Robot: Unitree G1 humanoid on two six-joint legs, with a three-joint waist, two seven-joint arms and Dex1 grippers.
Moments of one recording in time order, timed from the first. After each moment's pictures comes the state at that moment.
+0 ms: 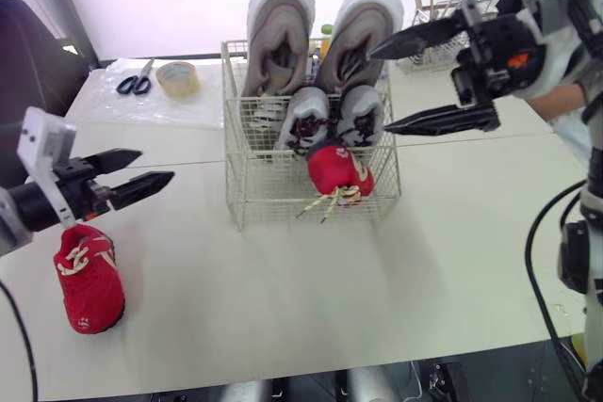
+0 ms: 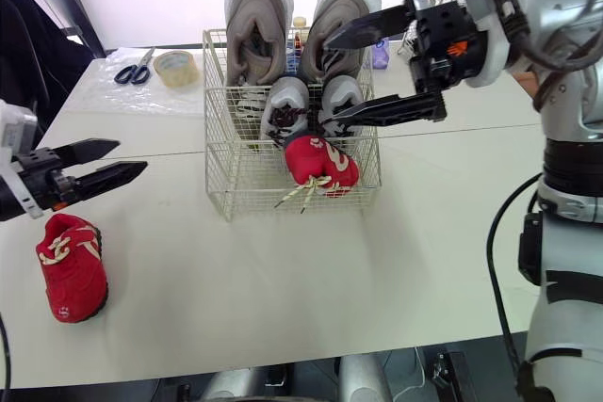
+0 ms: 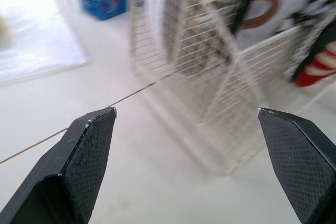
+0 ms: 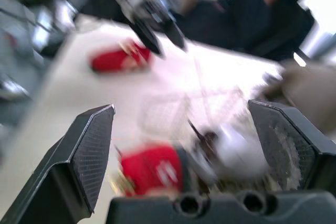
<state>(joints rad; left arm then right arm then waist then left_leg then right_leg) -0.08 1.02 0.65 -0.33 -0.92 0.94 -0.70 -1.18 -0.80 0.00 0.00 0.61 0.70 1.51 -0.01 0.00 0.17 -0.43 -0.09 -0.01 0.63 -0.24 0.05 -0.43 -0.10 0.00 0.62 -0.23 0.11</state>
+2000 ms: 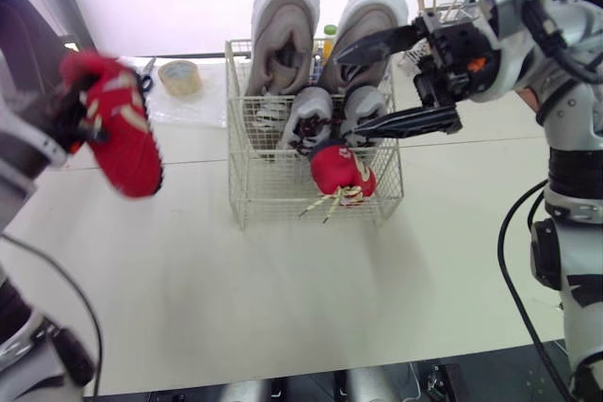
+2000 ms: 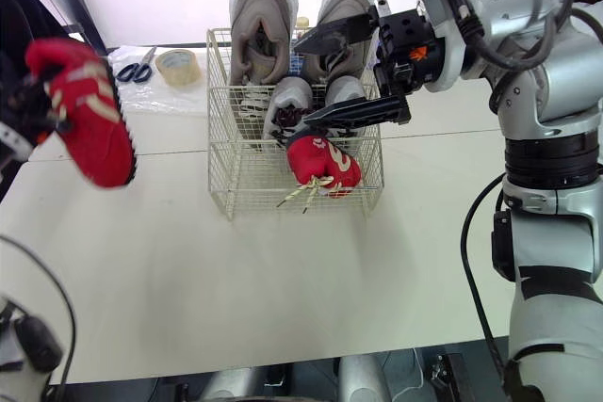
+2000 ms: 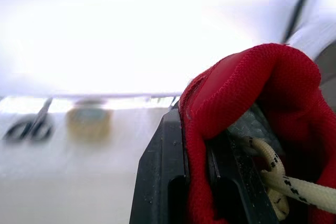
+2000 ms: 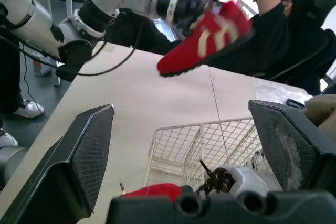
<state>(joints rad) -0.60 0.64 0.70 -0.44 -0.87 0.98 -0.28 -1.19 -0.75 0.05 0.08 0.59 0.61 1.49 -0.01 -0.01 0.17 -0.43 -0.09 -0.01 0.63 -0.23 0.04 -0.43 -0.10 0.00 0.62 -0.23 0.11</state>
